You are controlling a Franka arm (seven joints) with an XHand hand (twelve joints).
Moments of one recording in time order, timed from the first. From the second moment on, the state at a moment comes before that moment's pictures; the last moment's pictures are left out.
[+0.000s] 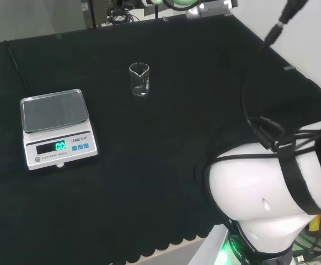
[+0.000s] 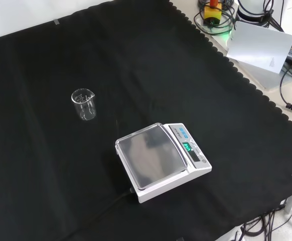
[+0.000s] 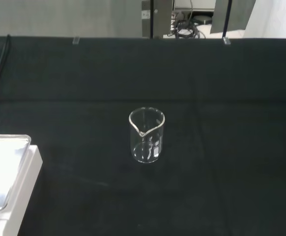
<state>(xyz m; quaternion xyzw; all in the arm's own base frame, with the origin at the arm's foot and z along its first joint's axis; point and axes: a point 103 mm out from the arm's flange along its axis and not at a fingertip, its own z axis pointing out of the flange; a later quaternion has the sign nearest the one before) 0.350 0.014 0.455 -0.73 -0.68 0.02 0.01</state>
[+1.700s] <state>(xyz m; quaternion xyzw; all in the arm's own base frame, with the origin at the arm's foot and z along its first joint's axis) 0.594 -0.017 0.232 -0.70 -0.69 0.09 0.14</state>
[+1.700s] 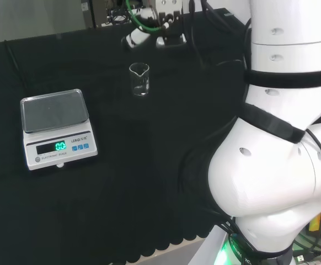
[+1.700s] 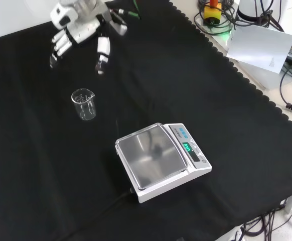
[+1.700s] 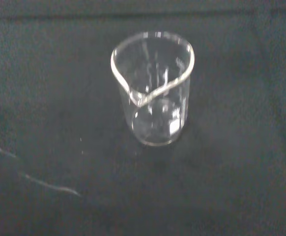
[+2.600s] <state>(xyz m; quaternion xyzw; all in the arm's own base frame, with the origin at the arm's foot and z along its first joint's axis) 0.614 -0.015 0.164 -0.70 -0.69 0.12 0.18</state>
